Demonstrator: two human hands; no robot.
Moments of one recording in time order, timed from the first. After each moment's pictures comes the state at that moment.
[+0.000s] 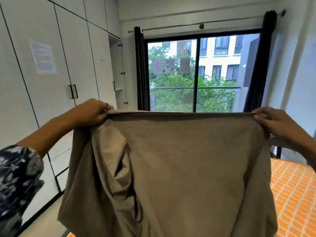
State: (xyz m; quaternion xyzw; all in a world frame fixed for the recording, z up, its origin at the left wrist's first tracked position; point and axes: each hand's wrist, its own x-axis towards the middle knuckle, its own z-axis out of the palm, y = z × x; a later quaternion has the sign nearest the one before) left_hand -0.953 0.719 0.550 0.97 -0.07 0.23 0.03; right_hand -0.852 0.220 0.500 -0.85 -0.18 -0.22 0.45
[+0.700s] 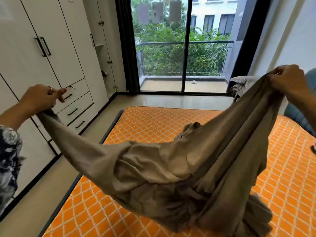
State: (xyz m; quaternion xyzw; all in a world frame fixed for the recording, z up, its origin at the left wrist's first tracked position) left_hand -0.948 0.850 0.452 0.94 0.20 0.20 0.16; right_hand -0.848 0.221 0.469 -0.90 0.03 -0.31 0.29
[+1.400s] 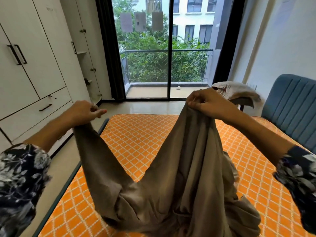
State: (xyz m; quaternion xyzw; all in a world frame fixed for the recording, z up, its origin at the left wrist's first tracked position) left_hand -0.888 0.732 0.431 0.99 0.02 0.10 0.09; right_hand -0.898 0.342 0.462 -0.91 -0.25 -0.13 0.30
